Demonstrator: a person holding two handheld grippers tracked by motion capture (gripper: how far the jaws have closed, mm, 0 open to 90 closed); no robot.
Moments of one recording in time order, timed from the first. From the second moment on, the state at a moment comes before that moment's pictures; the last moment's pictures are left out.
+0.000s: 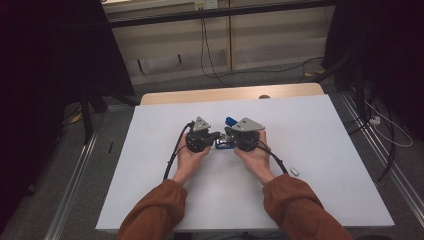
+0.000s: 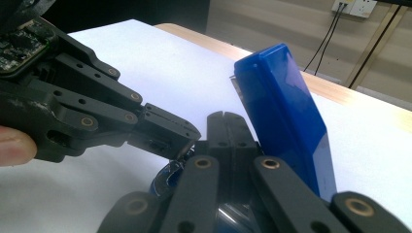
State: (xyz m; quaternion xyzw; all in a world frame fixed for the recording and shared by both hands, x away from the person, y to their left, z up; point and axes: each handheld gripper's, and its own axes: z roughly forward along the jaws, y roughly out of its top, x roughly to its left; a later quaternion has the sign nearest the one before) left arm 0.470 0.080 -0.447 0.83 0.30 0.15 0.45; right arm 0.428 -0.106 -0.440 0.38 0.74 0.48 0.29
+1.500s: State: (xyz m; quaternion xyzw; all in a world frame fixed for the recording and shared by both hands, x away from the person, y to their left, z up) left arm 0.471 0.081 -0.448 0.83 0.29 0.15 0.45; right arm 0.425 -0.131 -0.425 0.40 0.71 0.48 0.31
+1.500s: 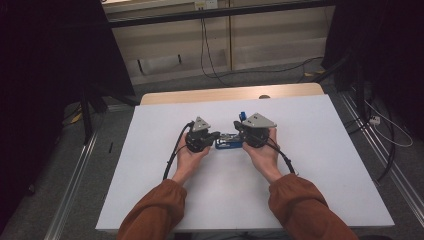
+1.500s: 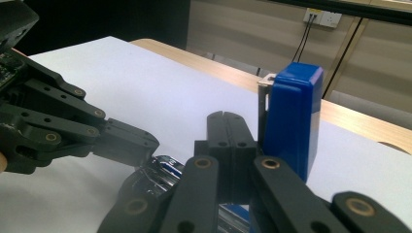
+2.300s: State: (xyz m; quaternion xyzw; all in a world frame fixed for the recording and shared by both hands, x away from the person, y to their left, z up) left arm 0.471 0.082 -0.448 0.83 0.29 0.15 0.45; right arm 0.424 -0.141 -0.423 0.41 0.71 0.49 0.30
